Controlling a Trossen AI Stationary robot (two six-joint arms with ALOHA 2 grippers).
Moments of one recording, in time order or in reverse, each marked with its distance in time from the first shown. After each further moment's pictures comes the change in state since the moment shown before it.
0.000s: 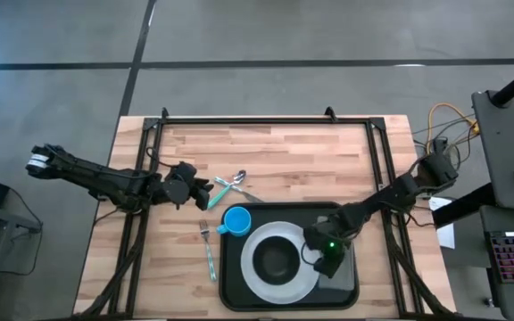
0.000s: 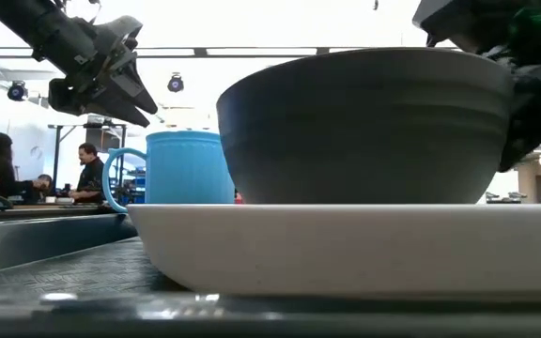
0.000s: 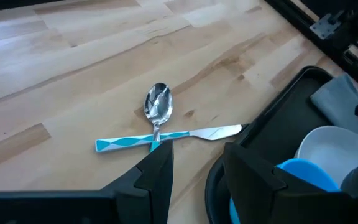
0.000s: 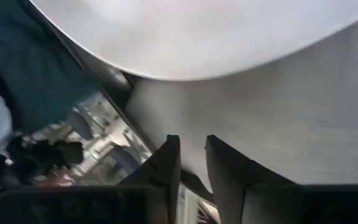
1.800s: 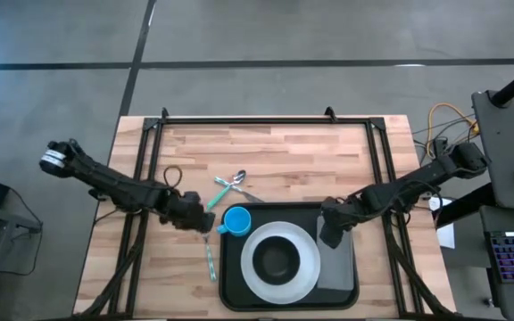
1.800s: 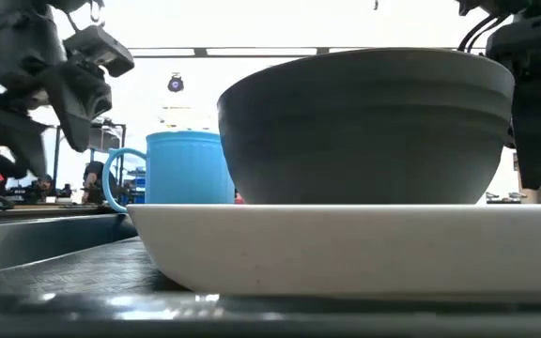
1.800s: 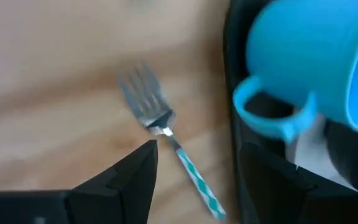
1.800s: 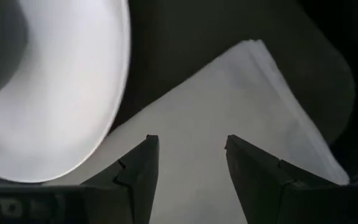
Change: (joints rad) left arm -0.125 0.254 0.085 -0.177 0.598 -0.764; right arm -0.059 -0.379 -0.048 -0.422 0.686 -0.058
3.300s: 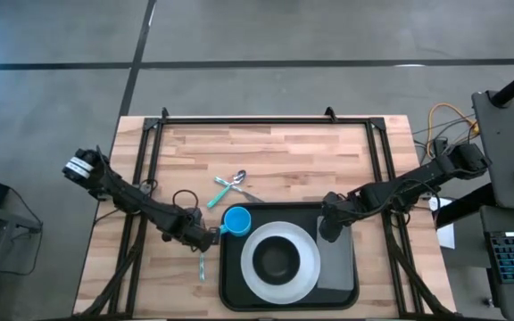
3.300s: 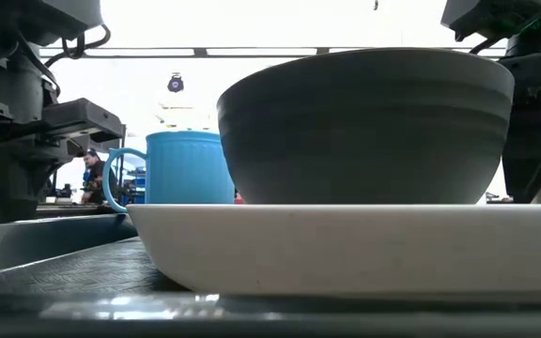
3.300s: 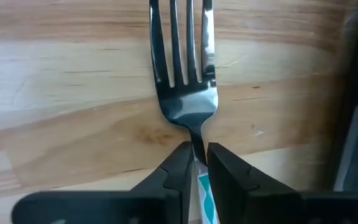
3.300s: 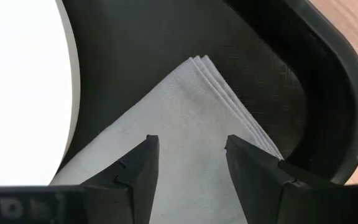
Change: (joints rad) left arm -0.141 0.359 0.037 0.030 -0.061 -0.270; right arm -0.046 0.000 -0.049 0.002 0.052 0.019
